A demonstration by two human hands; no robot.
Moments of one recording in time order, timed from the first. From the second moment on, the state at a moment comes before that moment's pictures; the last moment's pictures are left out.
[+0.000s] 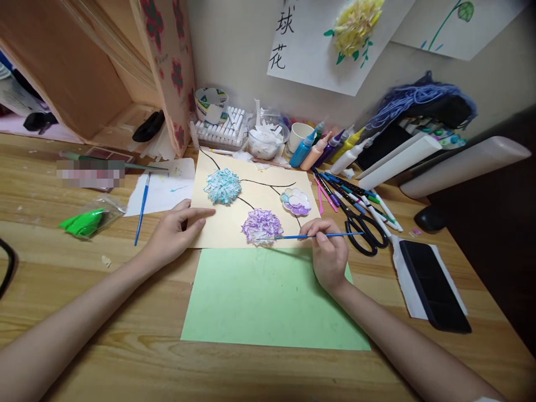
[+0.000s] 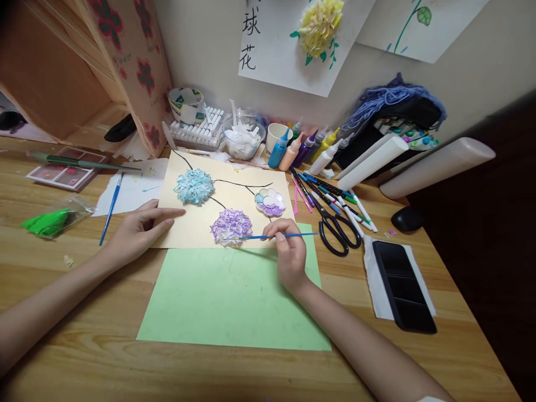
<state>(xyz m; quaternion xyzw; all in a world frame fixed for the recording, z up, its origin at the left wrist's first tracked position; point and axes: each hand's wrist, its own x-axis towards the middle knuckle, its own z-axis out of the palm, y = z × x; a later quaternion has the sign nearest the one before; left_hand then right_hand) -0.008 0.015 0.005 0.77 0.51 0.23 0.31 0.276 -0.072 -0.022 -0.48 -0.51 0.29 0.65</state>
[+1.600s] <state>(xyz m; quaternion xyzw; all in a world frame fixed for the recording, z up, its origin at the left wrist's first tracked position) -0.011 0.015 0.000 0.77 0.49 0.24 0.33 0.277 -0.074 -0.026 -0.45 -0.57 0.22 0.65</state>
